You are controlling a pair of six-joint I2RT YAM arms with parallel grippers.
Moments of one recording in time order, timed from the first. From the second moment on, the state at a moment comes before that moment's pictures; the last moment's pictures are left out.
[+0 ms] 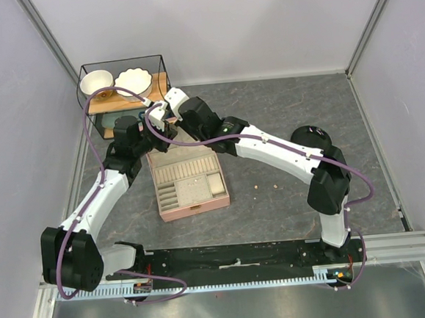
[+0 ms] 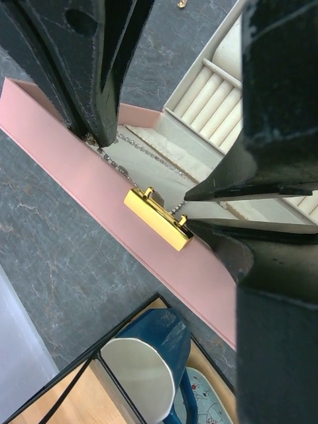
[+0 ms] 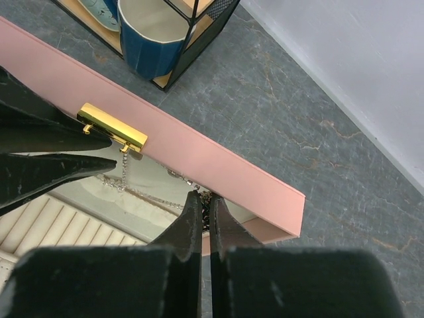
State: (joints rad) left arm -0.24 1.23 0.88 0.02 0.40 0.19; right arm 0.93 1.92 1.81 -0.40 0.43 -0.17
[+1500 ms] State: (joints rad) left arm -0.24 1.13 0.85 -0.08 0.53 0.23; right arm 0.95 1.72 1.56 -0.33 0.44 -0.22
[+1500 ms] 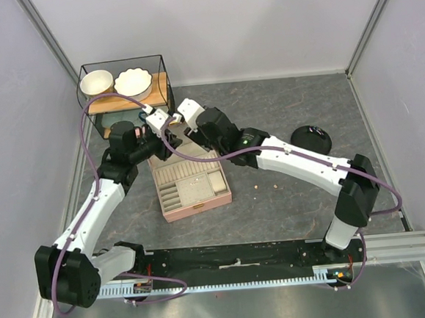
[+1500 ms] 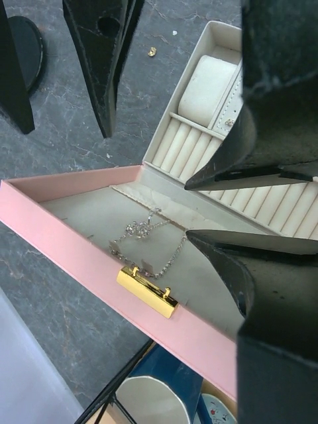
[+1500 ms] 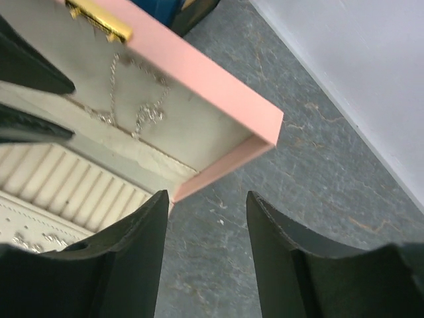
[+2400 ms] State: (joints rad) left arm -0.24 1.07 0.98 -0.41 0.51 0.29; right arm 0.65 1.31 1.11 -0.55 0.12 -0.35
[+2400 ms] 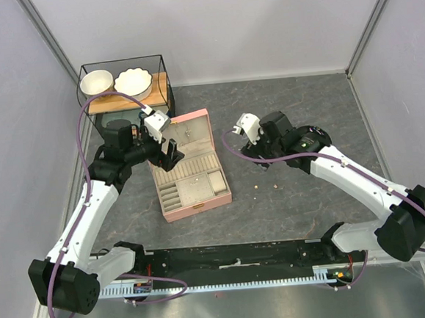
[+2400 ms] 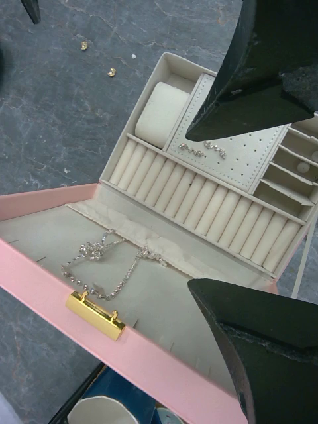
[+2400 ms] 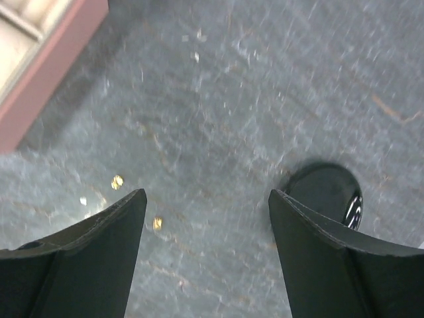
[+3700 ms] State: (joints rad) left arm -0.25 1.11 0.97 -0.48 0.58 0.35; right arm 0.51 1.42 0.88 -0.69 -0.08 -0.44
